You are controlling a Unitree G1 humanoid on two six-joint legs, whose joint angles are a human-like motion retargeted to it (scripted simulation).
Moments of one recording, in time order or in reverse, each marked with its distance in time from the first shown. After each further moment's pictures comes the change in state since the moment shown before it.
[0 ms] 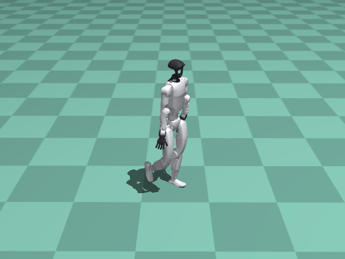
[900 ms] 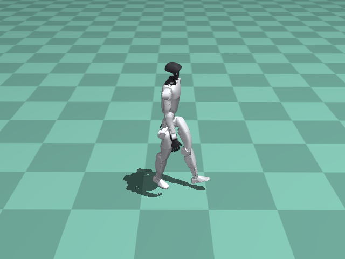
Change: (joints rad) left arm 0.104 -0.087 0.094 0.000 -0.012 -0.018 0.025; right arm -0.150 -0.031 0.049 -0.132 0.056 -0.099 0.192; waist 0.102 -0.085 0.073; left_leg -0.379 -0.037 0.068 -0.013 0.202 -0.158; right_leg 0.218 0.104 0.092 -0.917 -0.302 0.052
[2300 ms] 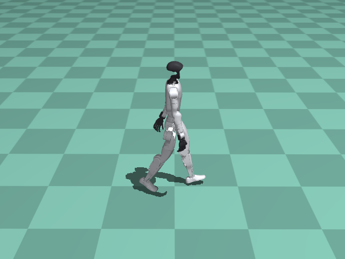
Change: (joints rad) left arm 0.105 0.051 0.096 0.070 0.067 0.075 -0.036; right arm 0.055 -0.002 -0.008 0.039 -0.042 0.002 -0.004; waist -0.015 -0.003 -0.078; left_leg 0.061 0.072 0.239 0.019 0.147 0.004; right_leg 0.134 -0.047 -0.073 0.090 0.038 0.086
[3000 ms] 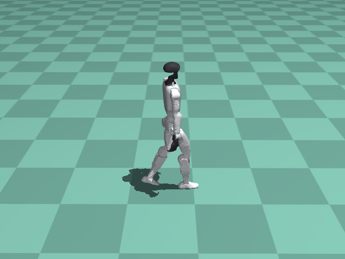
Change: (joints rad) left arm -0.278 -0.028 -0.343 -0.182 0.095 -0.093 0.028; right arm 0.136 0.020 -0.128 0.206 0.016 0.084 -0.029; waist -0.272 0.016 -0.001; left_leg 0.544 -0.121 -0.235 0.371 -0.068 0.017; right_leg -0.512 -0.028 0.136 0.008 0.265 -0.112
